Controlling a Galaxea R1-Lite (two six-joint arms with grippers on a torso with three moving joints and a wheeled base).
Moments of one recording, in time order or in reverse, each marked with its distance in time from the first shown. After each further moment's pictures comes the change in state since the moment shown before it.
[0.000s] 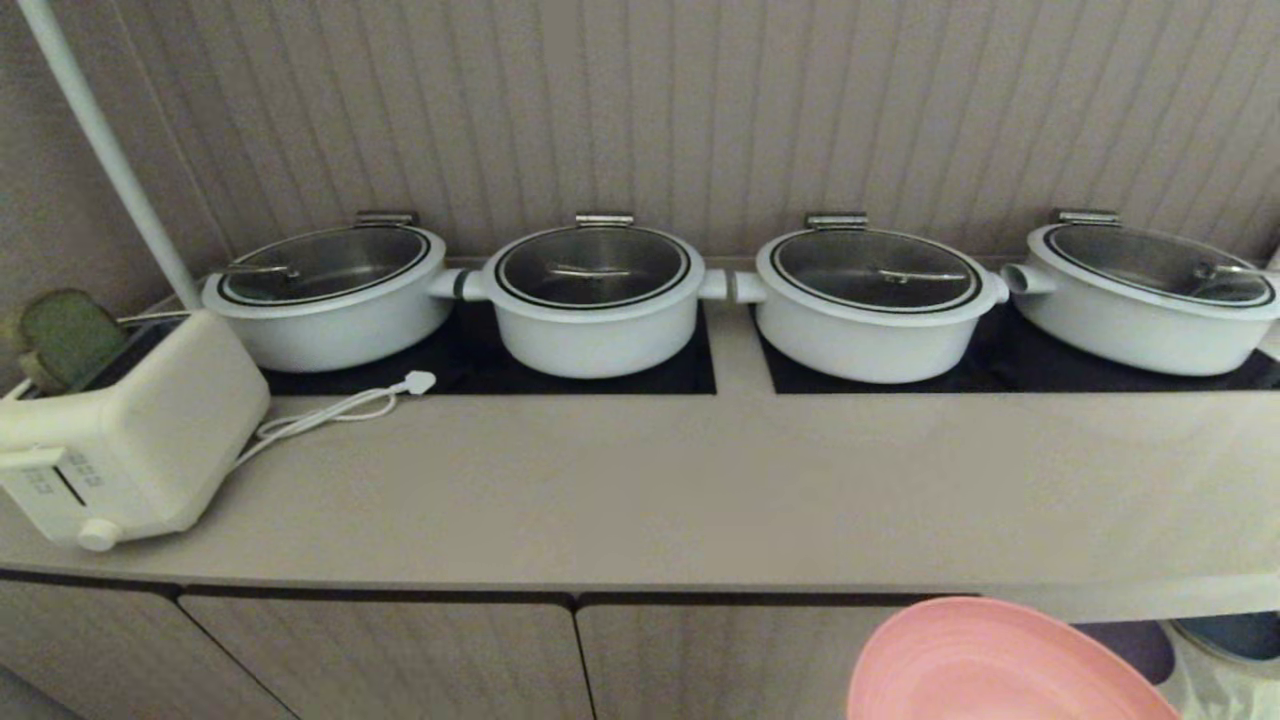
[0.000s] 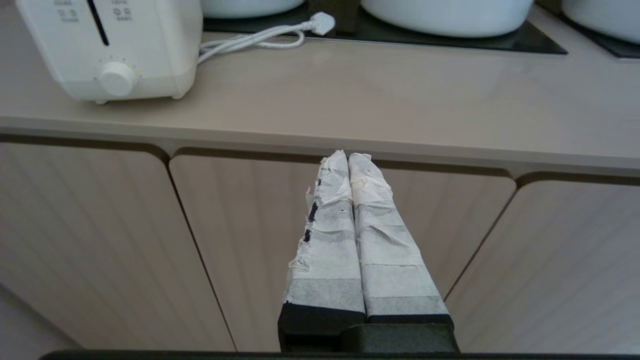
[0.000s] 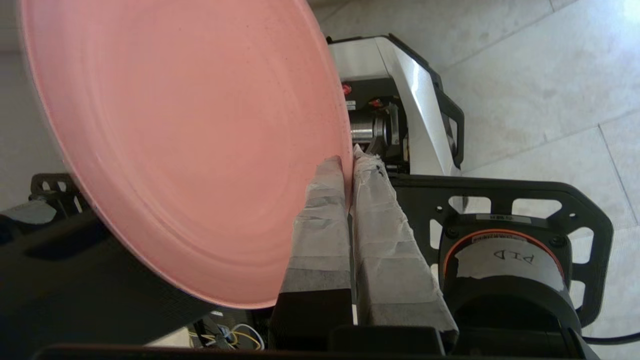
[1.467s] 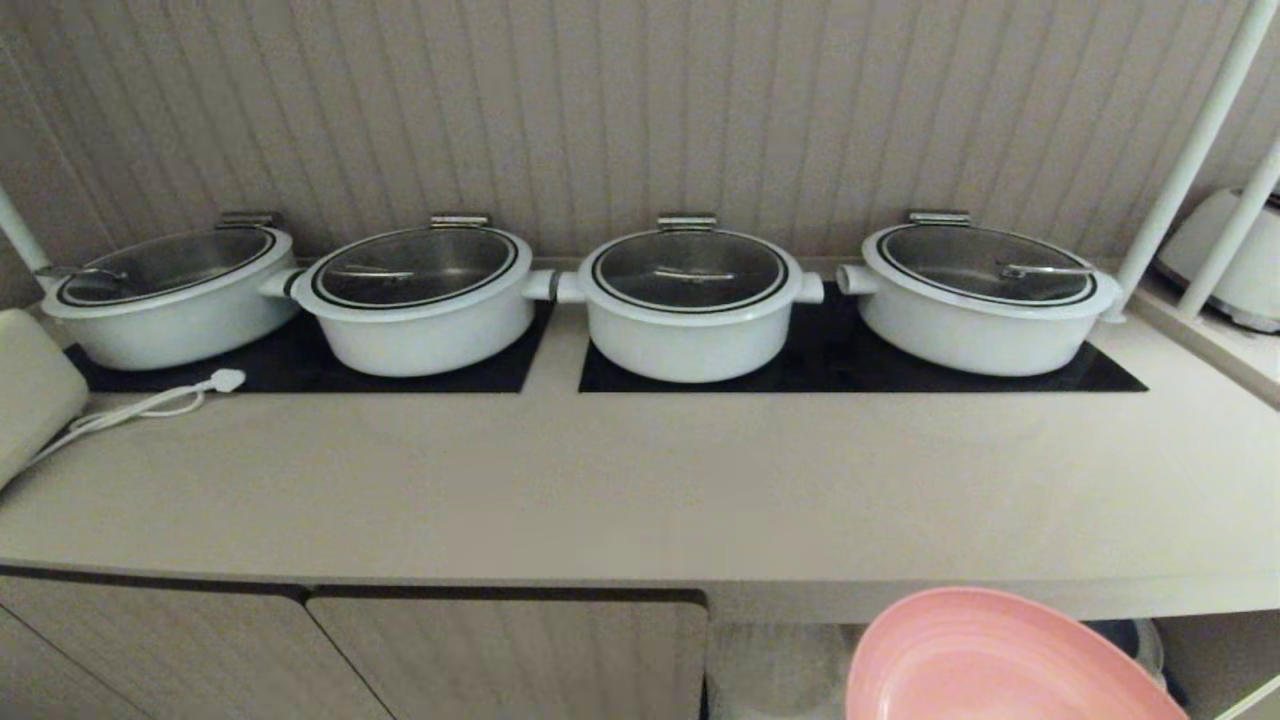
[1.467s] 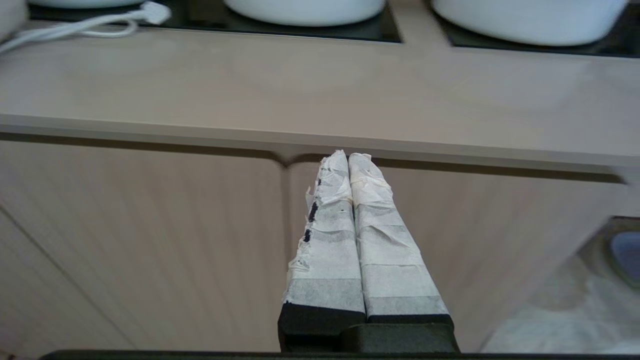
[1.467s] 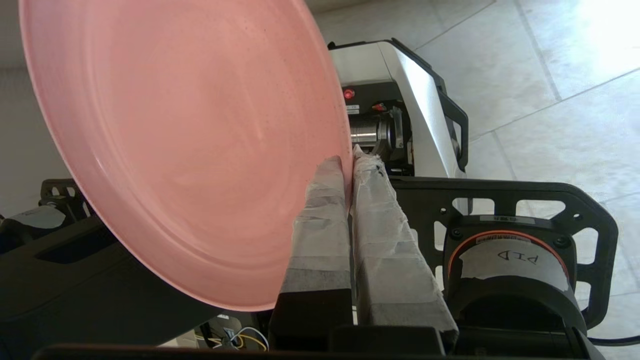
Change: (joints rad) left arm 0.000 0.000 0.000 0.000 0.000 0.000; right arm 0.000 -0.003 -0.011 0.000 0.000 0.021
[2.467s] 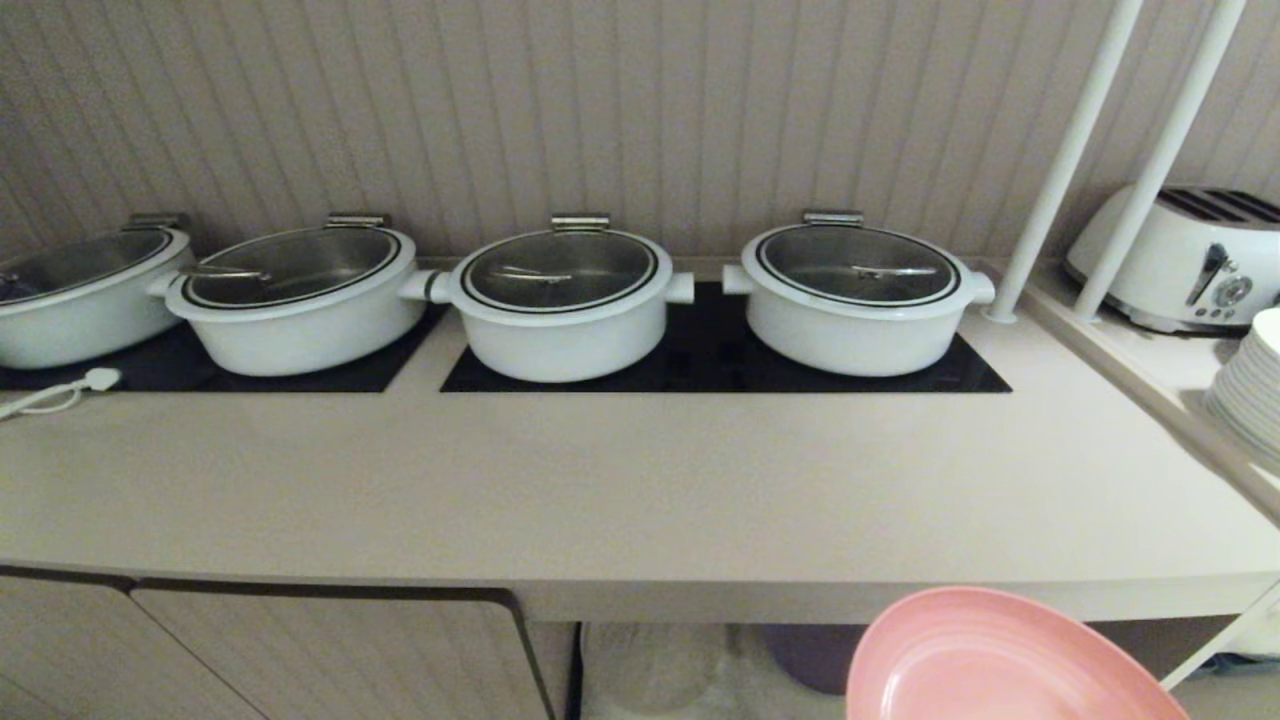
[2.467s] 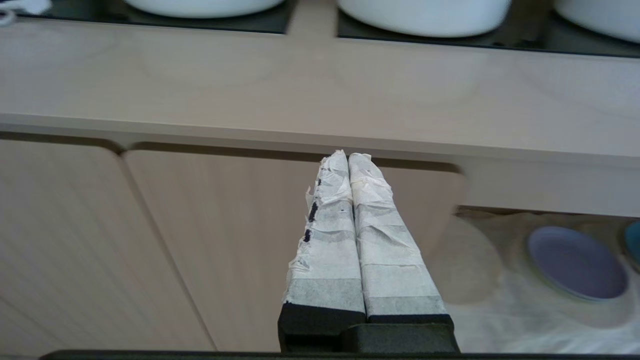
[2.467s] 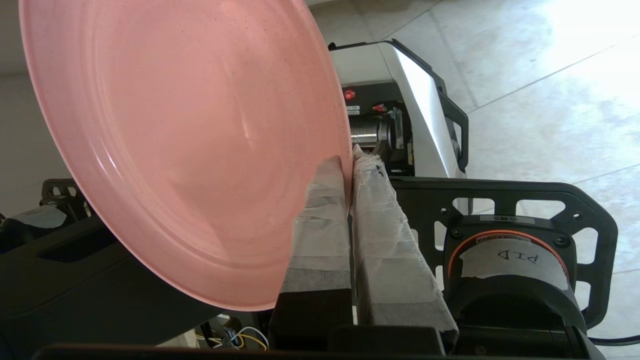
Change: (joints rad) left arm 0.000 0.000 0.000 0.001 0.000 -0.001; right arm 0.000 -0.003 -0.003 0.004 0.000 0.000
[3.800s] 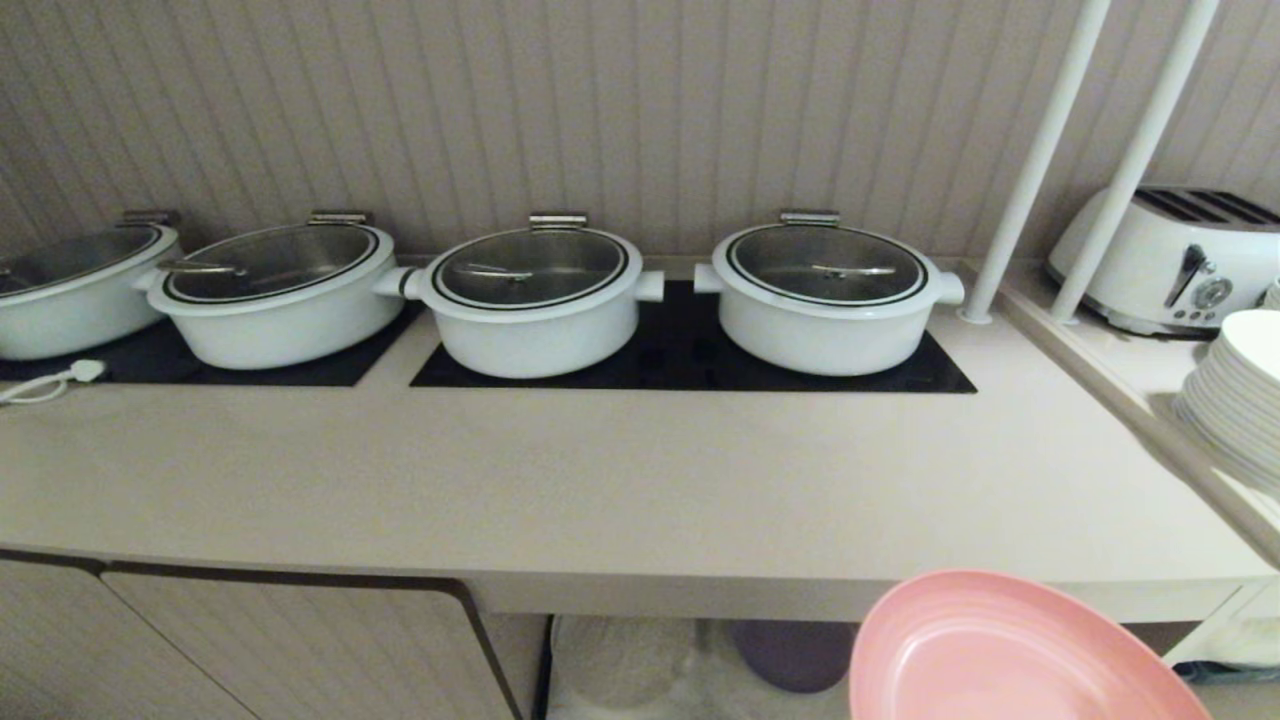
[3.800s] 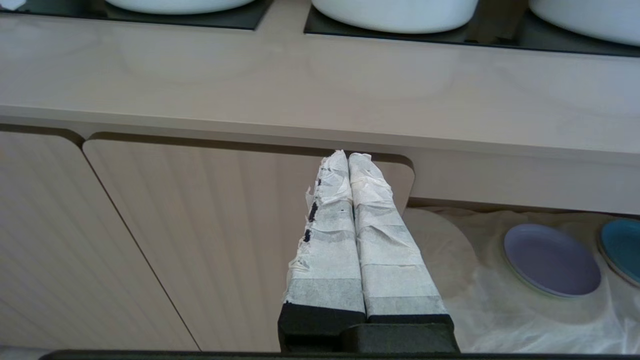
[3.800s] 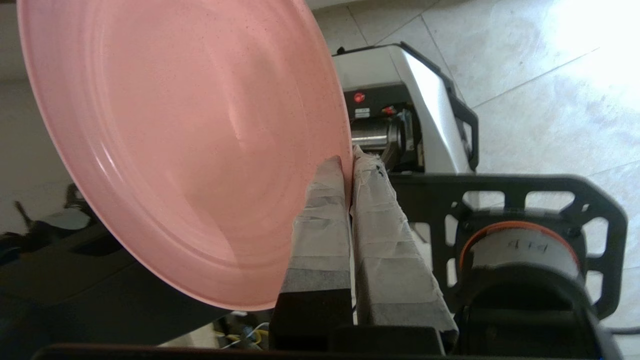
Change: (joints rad) left arm 0.000 0.000 0.000 -0.001 -0.001 0.001; right arm 0.004 -0.013 -0.062 0.055 0.006 0.034
